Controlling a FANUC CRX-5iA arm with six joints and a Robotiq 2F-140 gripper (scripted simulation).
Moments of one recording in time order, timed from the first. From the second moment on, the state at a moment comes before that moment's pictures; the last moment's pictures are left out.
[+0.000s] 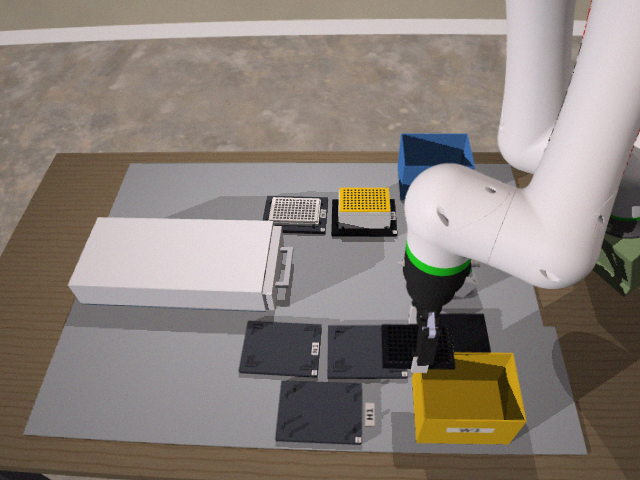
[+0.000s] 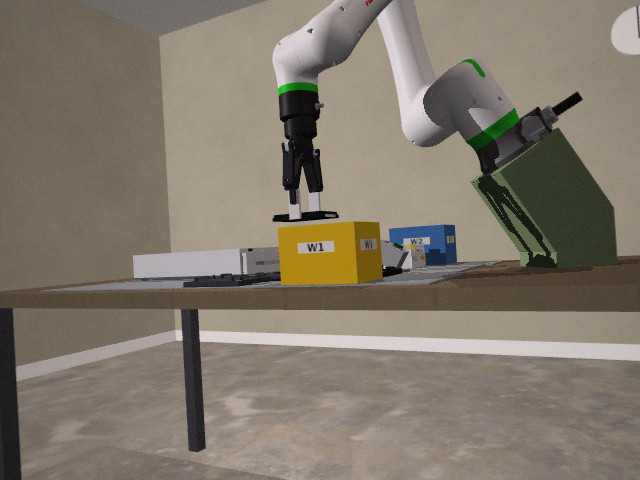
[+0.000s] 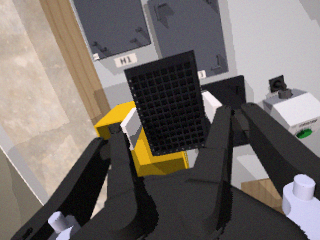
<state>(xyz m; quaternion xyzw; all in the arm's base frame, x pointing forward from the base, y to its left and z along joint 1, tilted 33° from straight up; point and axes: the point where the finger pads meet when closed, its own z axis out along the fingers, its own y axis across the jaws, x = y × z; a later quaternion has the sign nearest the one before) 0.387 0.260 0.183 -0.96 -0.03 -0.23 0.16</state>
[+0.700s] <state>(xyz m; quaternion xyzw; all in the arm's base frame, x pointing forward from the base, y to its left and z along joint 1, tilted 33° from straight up) 0.346 0.288 0.173 -0.96 -0.03 -0.23 0.16</state>
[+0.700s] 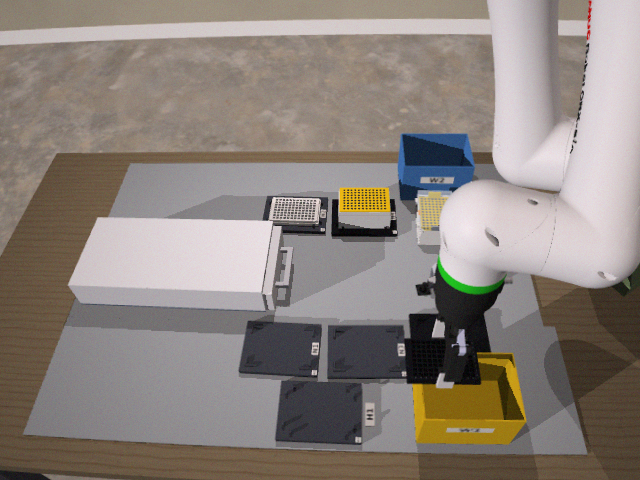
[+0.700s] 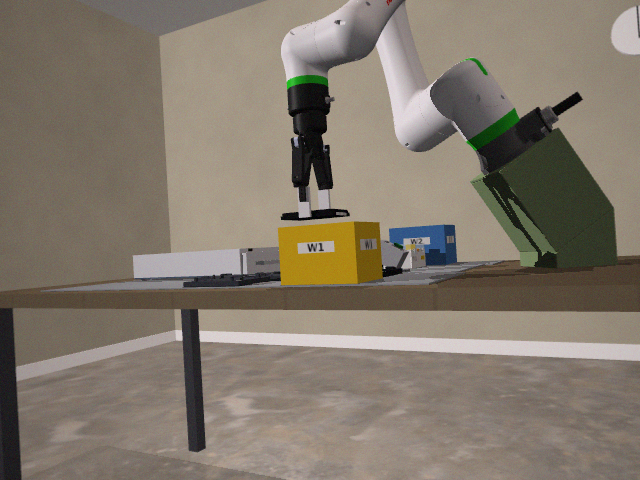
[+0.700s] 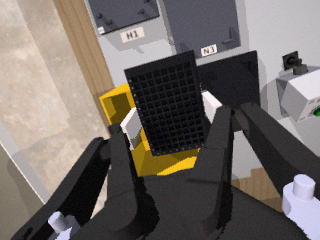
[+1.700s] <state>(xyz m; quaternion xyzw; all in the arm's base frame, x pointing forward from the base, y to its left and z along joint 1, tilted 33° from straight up) 0.296 0.322 0.161 -0.96 -0.03 -0.23 0.16</state>
